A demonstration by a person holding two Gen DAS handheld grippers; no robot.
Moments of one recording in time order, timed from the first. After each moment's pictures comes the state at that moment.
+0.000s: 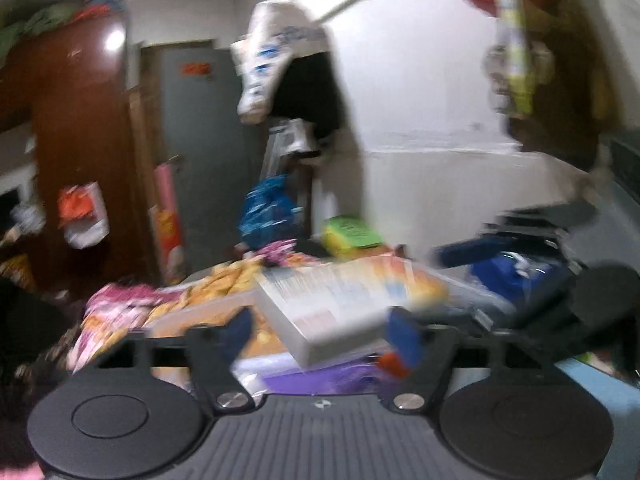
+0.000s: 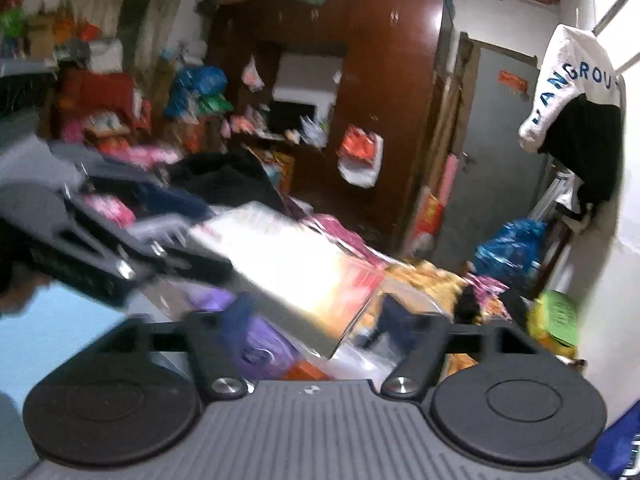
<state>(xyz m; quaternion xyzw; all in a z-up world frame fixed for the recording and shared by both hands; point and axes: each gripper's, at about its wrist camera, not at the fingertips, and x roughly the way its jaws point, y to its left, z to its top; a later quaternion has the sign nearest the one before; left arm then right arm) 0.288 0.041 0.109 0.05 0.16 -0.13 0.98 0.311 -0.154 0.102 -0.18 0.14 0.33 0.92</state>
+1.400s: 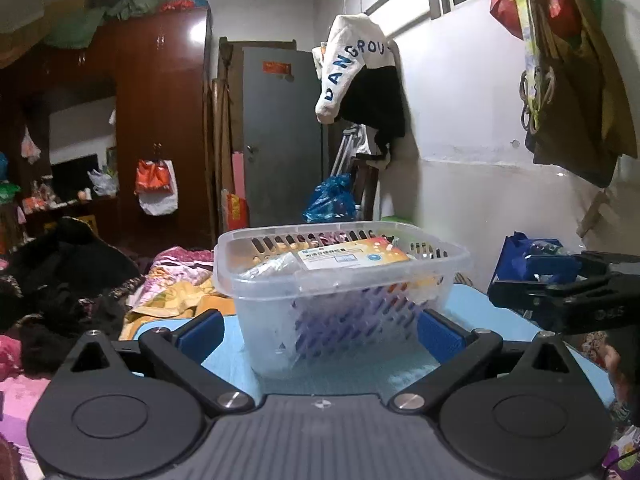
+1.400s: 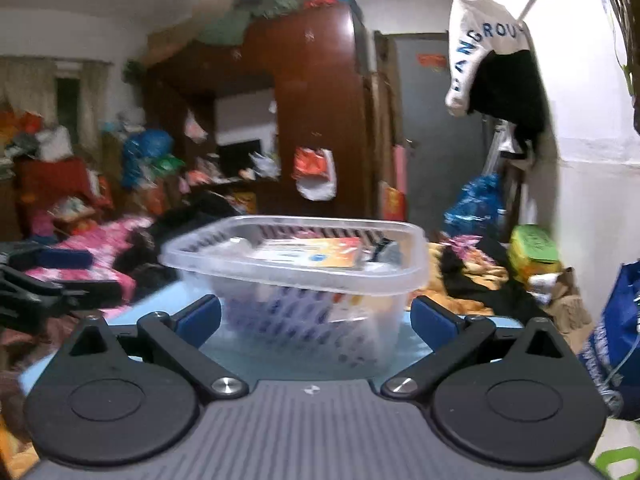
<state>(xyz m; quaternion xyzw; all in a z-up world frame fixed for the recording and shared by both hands) 0.121 0.034 0.091 0.01 0.15 -0.03 0.99 0.202 -0.220 0.083 -0.01 0.14 0.30 0.94</state>
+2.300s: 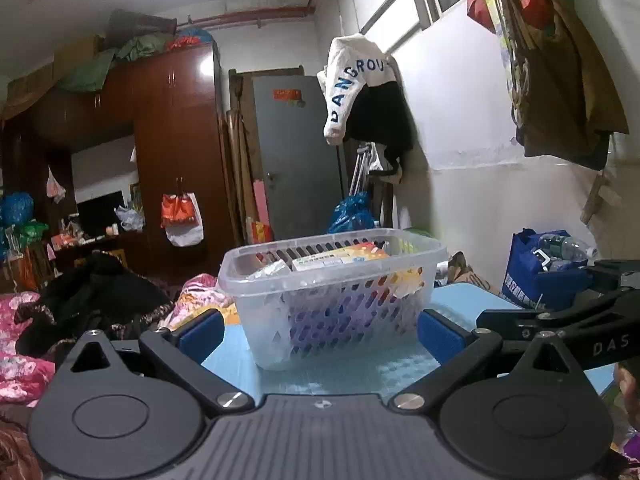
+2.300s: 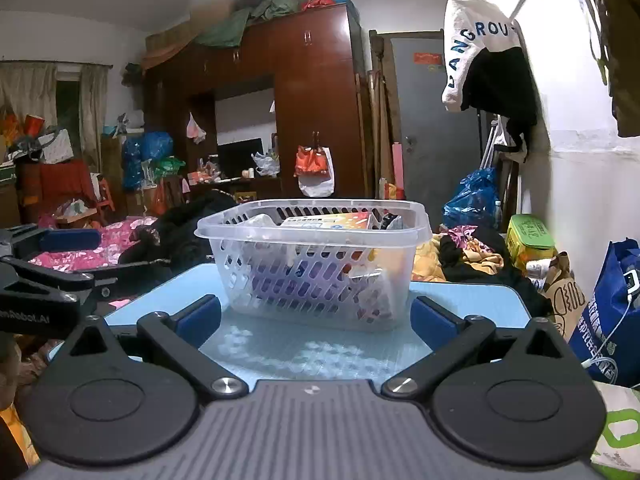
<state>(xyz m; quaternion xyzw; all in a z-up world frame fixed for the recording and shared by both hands) 0.075 -0.009 0.085 0.06 0.12 0.01 0.99 0.155 -0.220 0.066 0.00 0.14 0.28 0.95</state>
